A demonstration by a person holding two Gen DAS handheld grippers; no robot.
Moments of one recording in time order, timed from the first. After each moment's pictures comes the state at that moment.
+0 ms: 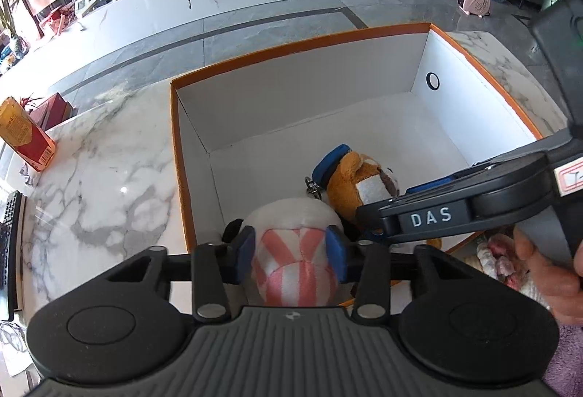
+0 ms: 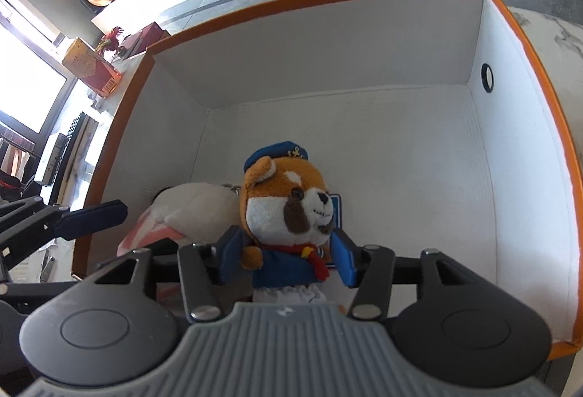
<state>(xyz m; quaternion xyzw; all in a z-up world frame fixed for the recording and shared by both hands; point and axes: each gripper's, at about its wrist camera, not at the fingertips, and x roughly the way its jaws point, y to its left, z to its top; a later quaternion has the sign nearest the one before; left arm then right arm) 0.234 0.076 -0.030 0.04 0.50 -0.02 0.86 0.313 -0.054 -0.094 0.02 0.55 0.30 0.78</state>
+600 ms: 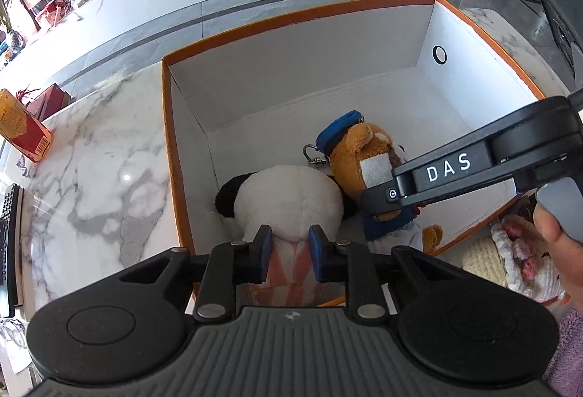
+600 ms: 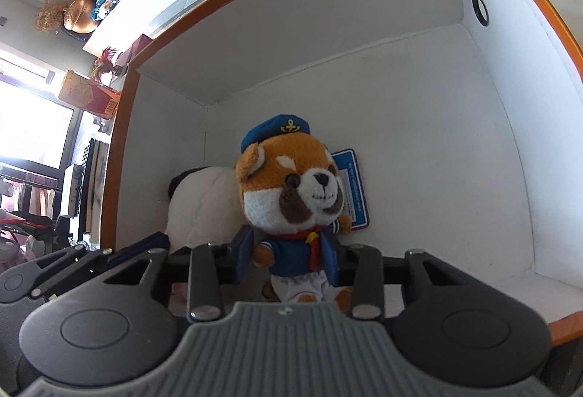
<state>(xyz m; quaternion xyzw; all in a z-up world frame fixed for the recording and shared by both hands) 0.238 0.072 -0.047 0.06 0.53 -0.01 0.85 0.319 -0.067 -0.105 0.11 0.61 0.27 0.74</state>
